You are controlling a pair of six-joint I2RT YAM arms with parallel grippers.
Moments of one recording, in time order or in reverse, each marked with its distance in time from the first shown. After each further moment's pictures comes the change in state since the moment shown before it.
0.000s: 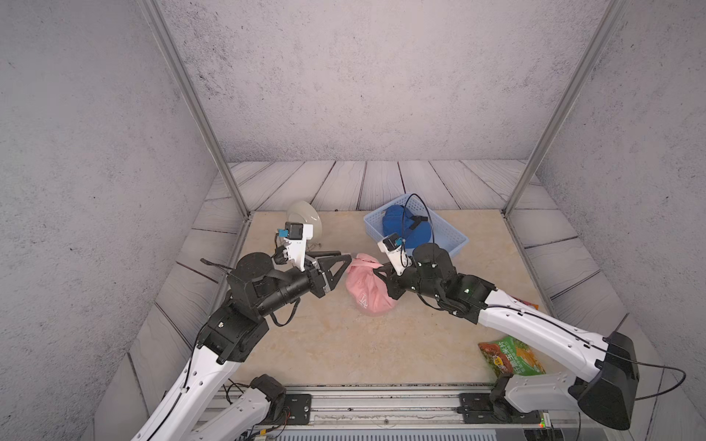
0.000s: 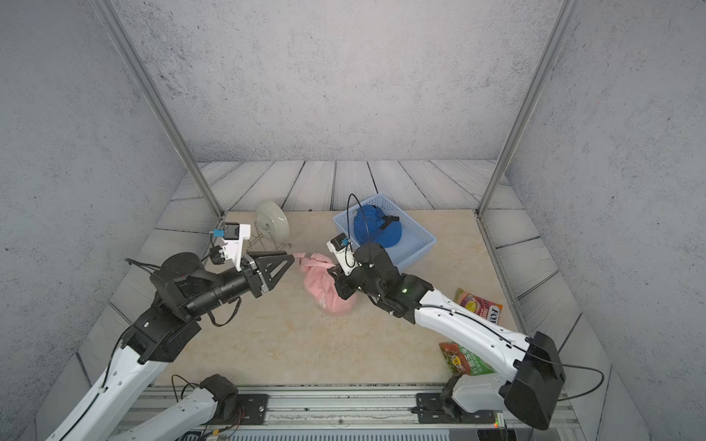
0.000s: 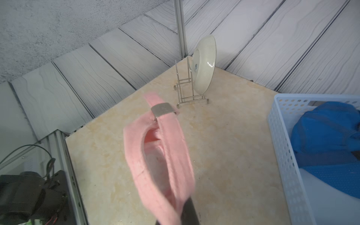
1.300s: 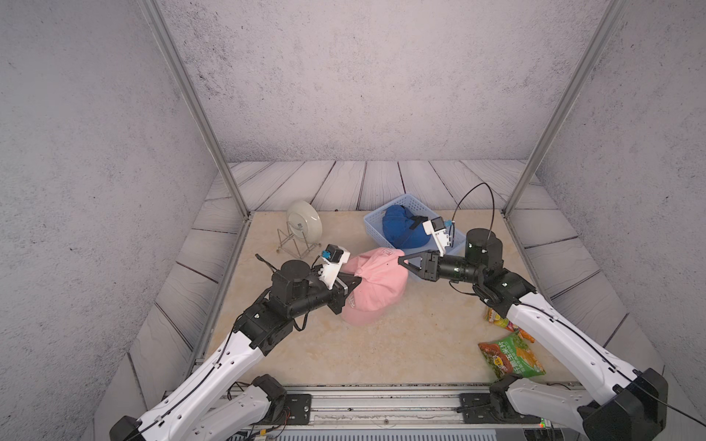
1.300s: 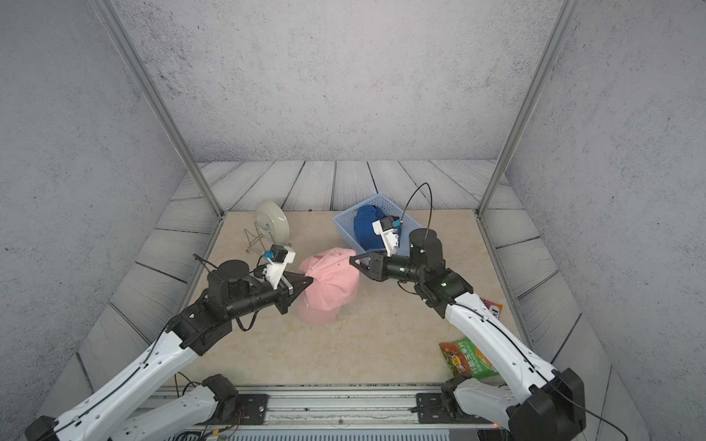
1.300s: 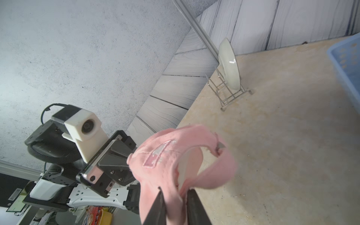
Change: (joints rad) left arm -0.079 0.077 -0.193 0.041 -0.053 0.322; right arm -0.367 -0.171 -0.127 0.132 -0.583 0.423
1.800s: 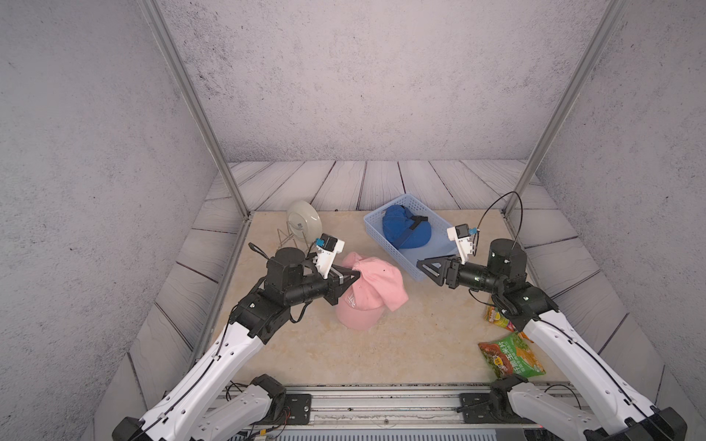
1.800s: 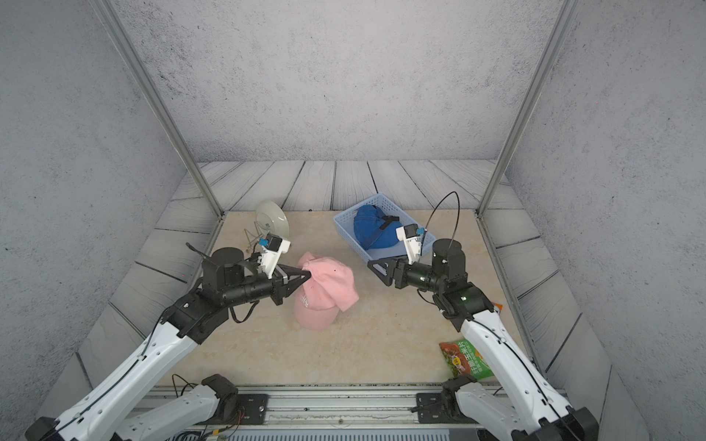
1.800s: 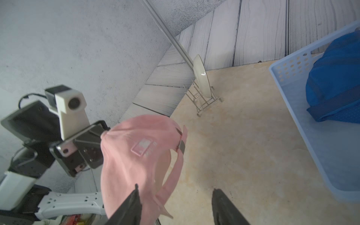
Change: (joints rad) left arm 0.098 0.095 0.163 -0.103 0.179 -0.144; right arm -0.122 -0.174 -0.125 -0.082 0.011 -0.153
